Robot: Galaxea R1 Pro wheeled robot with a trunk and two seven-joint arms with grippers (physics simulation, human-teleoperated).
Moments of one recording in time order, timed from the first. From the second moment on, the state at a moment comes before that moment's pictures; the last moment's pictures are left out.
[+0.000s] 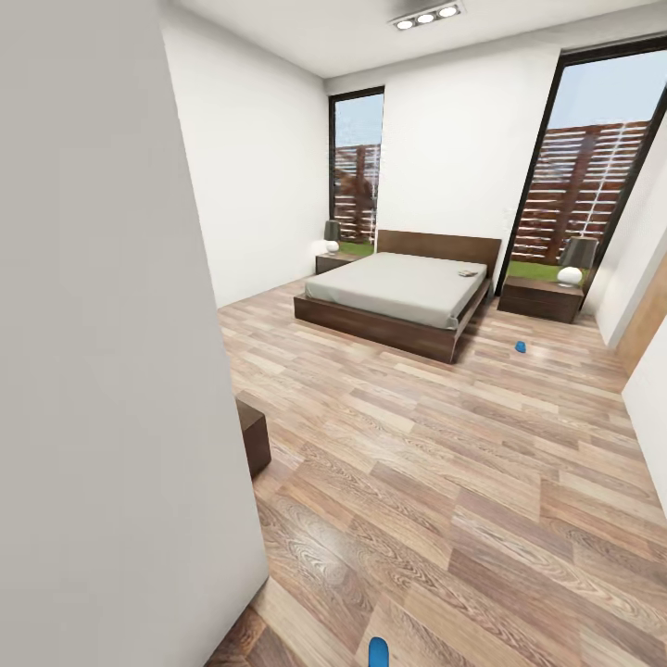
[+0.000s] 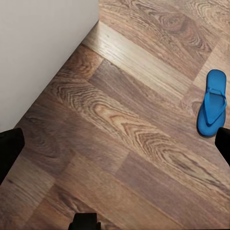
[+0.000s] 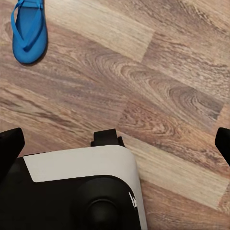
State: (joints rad) left arm 0.00 -0.04 0.00 -0.69 0.01 -0.04 0.00; right arm 0.00 -0.01 -0.16 -0.42 0.00 -0.03 -0.03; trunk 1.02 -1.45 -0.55
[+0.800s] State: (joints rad) left arm 0.00 -0.04 0.00 -0.69 0.01 -0.04 0.00; right arm 0.00 -0.01 -0.16 -0.42 0.00 -0.03 -0.03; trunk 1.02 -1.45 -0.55
